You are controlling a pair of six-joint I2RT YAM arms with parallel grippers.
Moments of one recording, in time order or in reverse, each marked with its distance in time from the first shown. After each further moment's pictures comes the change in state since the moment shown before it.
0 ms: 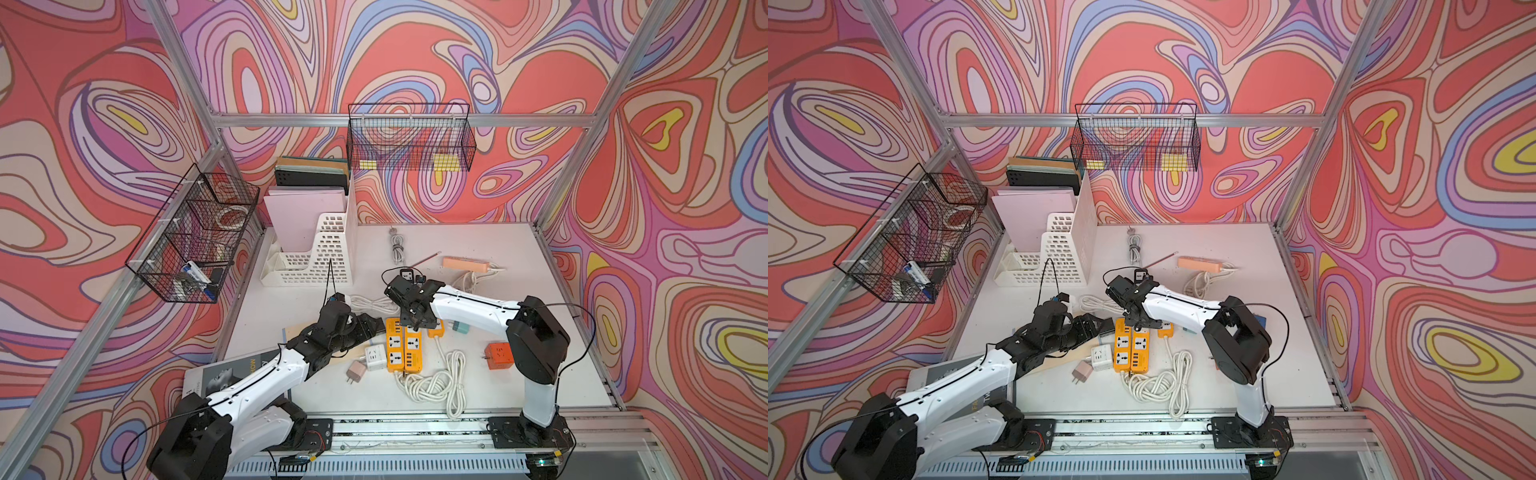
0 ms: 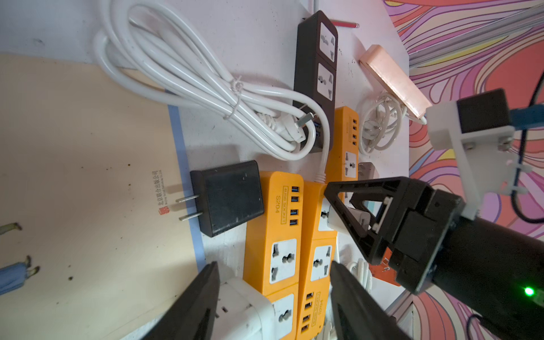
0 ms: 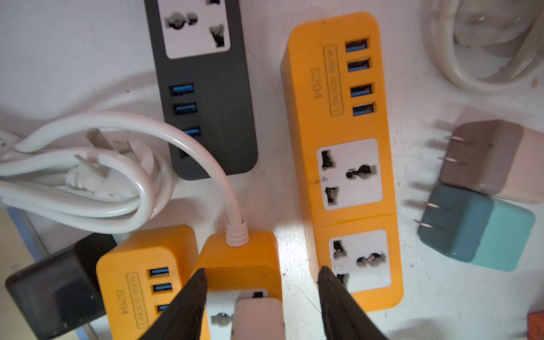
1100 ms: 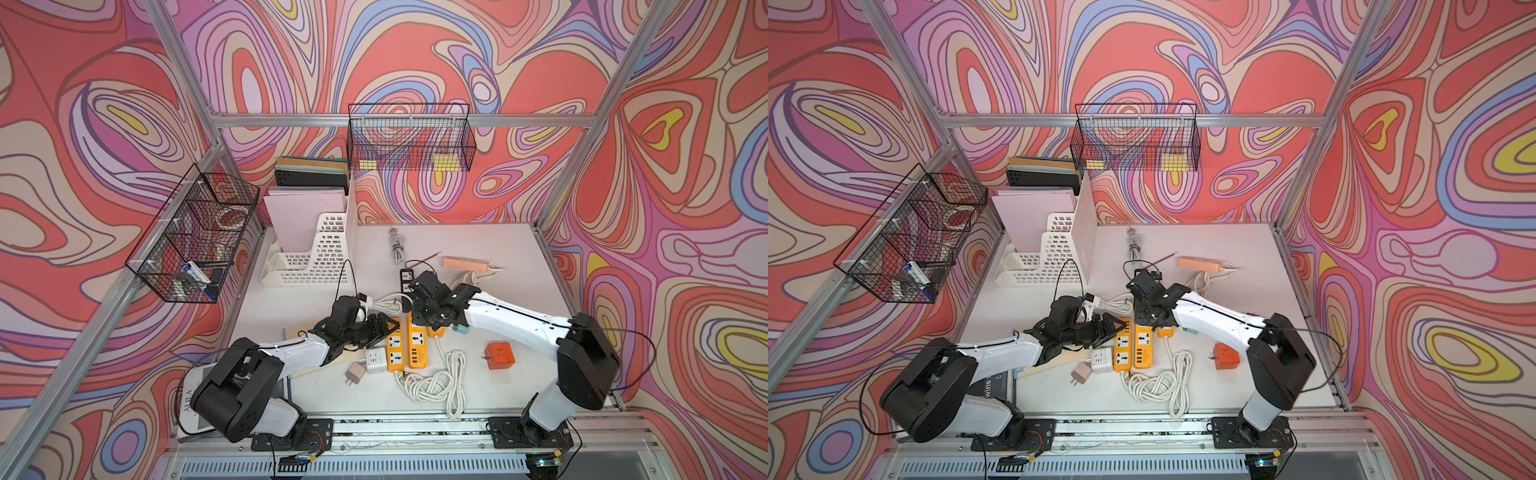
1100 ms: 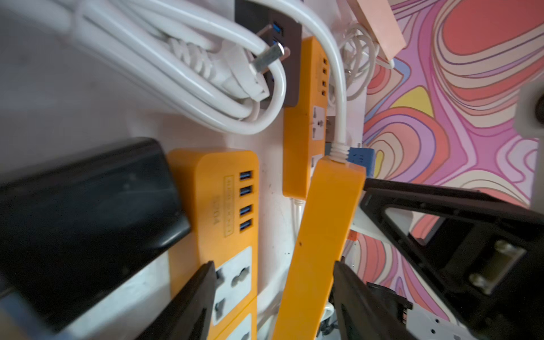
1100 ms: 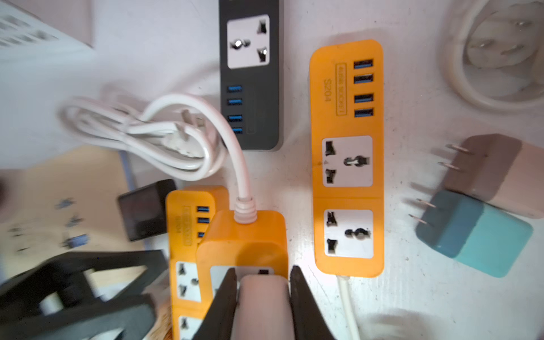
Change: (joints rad) left arm 0.013 0.392 0.001 0.473 0.406 -0.088; right arm -0.112 -0.357 -0.288 0.245 -0.235 -0.149
